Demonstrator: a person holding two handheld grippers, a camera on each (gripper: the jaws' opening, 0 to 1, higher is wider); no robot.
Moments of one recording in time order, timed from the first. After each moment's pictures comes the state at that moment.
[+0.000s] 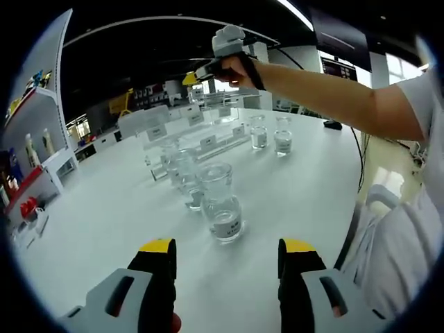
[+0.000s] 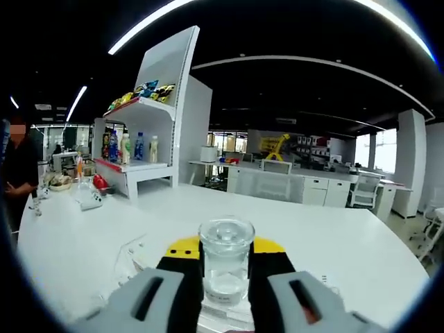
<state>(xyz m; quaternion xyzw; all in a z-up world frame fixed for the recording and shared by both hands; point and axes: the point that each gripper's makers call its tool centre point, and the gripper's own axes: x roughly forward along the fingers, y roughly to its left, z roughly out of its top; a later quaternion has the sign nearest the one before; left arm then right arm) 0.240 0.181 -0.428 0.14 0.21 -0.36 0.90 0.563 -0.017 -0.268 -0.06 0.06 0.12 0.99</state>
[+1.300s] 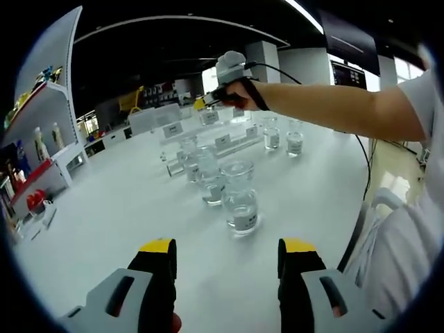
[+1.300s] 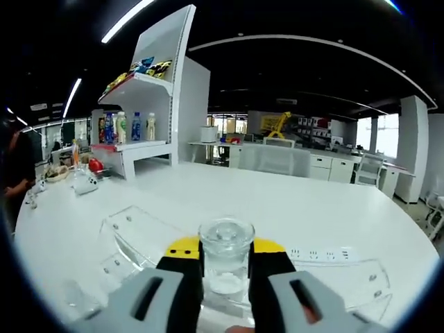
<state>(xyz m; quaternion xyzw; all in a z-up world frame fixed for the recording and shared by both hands) 0.244 0.208 -0.423 0.14 0.22 -0.33 0.91 0.588 -0.003 -0.345 -0.04 0.12 0.12 0.98</state>
